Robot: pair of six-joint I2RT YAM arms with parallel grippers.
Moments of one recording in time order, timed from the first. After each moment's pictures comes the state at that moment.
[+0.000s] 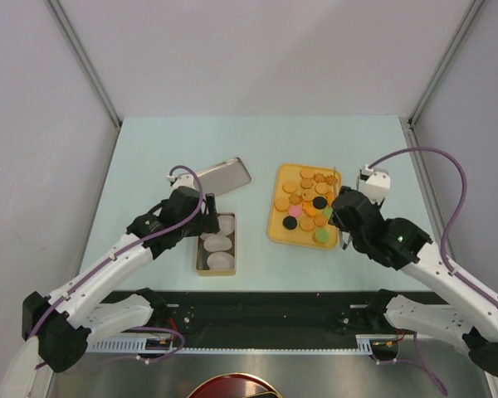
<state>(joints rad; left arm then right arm) -0.62 1.00 0.81 -0.65 -0.31 -0.60 0.88 0.87 1.01 -0.94 0.79 0.86</state>
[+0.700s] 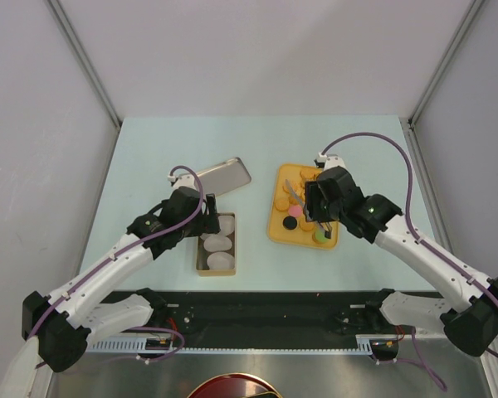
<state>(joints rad) -0.63 1.00 0.81 -0.65 -0.31 -0.60 0.69 1.14 1.08 -0.70 0.24 0.45</state>
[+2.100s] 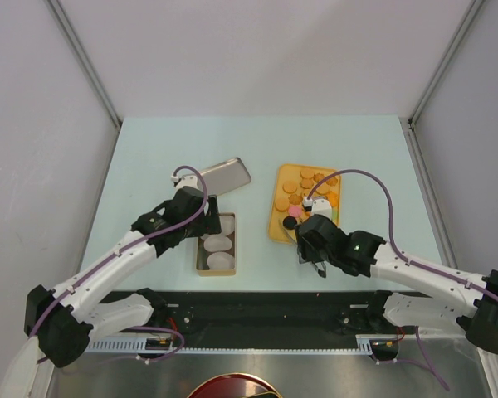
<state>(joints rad) -0.63 1.04 0.81 -0.65 -0.31 -0.60 0.99 1.04 0.76 -0.64 0.37 0.64</state>
